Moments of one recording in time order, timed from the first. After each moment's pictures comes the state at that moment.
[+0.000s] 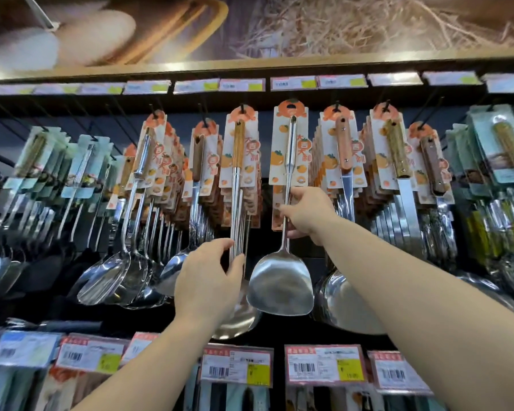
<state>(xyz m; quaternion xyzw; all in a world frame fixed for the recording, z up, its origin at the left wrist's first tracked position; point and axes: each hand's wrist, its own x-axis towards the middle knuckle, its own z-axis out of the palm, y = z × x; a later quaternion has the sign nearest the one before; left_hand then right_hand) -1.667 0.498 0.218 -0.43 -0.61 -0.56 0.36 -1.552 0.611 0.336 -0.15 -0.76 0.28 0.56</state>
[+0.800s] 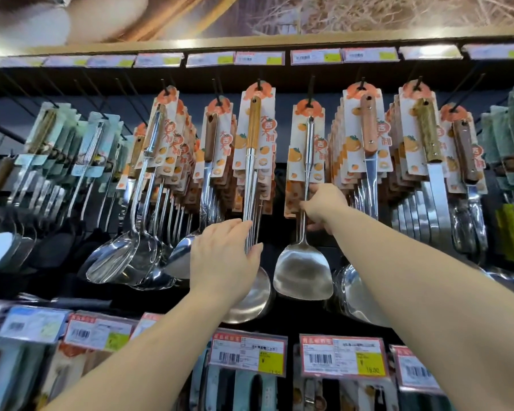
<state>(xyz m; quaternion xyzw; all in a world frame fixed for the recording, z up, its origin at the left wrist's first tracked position) -1.692 0.521 0.224 -0.43 -0.65 -0.42 0.47 -1.578 0.651 0.344 -0.24 -0.77 0.23 0.54</state>
